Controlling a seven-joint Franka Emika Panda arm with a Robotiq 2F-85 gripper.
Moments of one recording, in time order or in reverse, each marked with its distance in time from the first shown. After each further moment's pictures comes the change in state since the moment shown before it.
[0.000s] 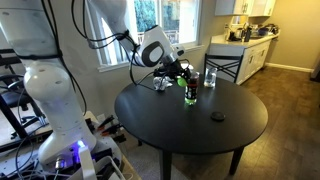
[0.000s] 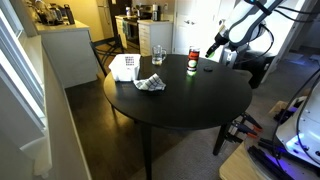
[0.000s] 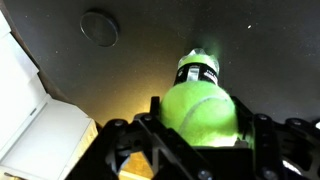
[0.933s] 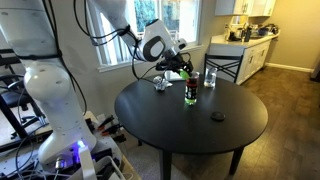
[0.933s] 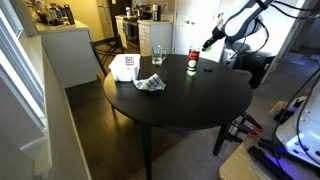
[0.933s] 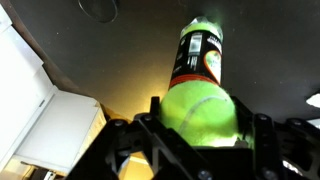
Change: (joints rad) arm 0.008 -0.012 0.030 0.056 0.092 0.000 0.002
